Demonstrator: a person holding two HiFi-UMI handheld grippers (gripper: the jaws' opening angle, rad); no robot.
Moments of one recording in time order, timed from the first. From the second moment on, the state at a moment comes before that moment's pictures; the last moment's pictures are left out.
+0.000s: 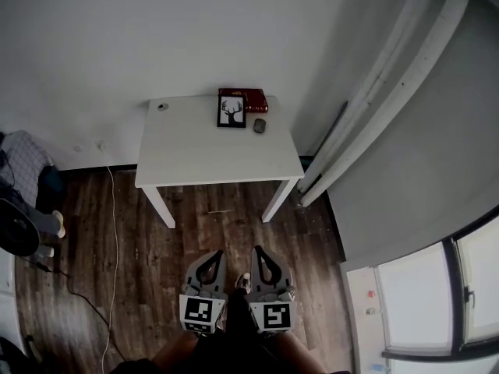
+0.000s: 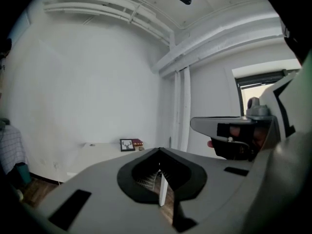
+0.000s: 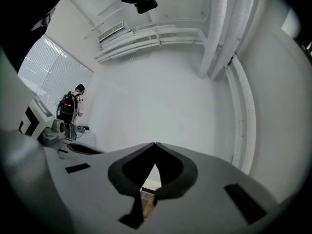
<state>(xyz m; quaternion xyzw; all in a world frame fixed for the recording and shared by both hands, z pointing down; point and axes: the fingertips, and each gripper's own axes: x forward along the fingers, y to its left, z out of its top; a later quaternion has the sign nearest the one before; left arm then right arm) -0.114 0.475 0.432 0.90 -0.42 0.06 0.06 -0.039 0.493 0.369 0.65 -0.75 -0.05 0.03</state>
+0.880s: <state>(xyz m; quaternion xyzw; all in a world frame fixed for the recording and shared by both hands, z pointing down) 0.039 0.280 0.445 0.89 -0.43 0.11 0.07 0.114 0.287 0.391 0.62 -0.78 -0.02 0.03</state>
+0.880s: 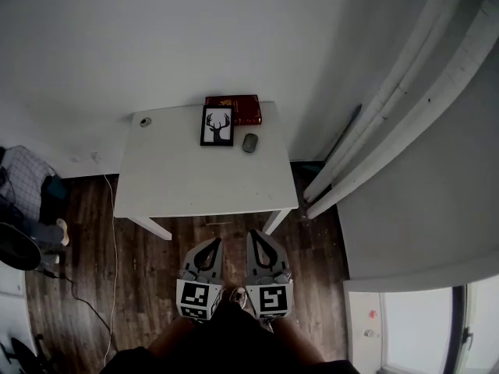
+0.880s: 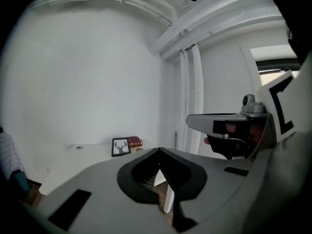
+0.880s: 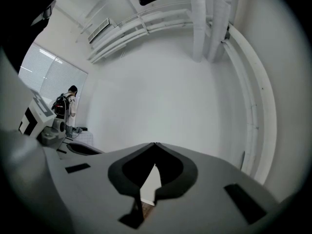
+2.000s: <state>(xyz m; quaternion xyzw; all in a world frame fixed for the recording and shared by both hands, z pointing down) 0.054 0.077 0.500 0.90 -0.39 0.15 0.14 0.140 0.086 0.464 0.64 -0.75 0.03 0.17</state>
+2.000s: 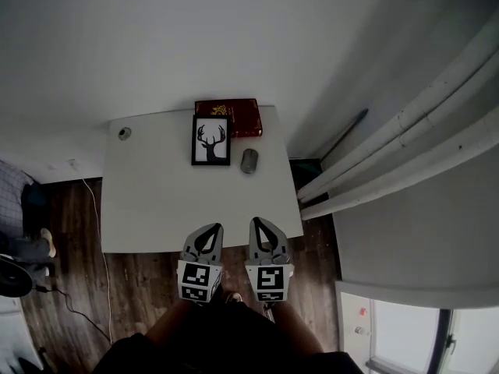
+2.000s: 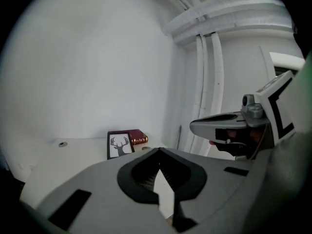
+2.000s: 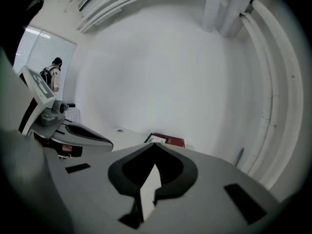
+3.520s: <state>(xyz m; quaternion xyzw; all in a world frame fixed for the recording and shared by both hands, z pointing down) 0.086 -0.065 0.604 0.91 -0.28 0.25 0.18 0.202 -0.117 0.642 0.66 -0.64 0.35 0.18</state>
